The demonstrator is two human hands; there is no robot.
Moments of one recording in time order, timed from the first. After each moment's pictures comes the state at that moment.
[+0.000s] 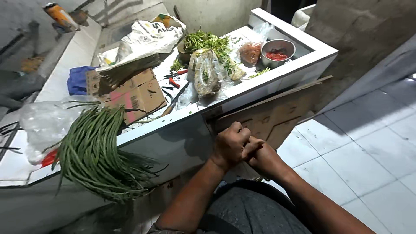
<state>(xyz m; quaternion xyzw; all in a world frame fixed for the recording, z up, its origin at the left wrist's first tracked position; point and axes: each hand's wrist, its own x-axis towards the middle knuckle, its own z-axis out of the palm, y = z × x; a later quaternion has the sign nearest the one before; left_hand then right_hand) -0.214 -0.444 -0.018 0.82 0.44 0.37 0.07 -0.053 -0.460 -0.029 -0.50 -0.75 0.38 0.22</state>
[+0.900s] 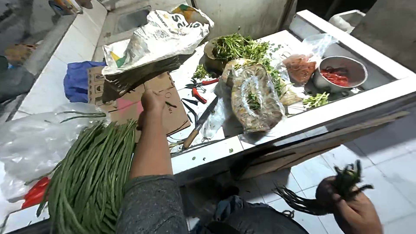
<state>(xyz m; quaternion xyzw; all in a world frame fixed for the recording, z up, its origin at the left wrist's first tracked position) -0.625 -0.143 0.001 0.42 0.87 0.25 0.08 -0.064 -0.400 -0.074 -0.47 -0.56 0.45 0.51</state>
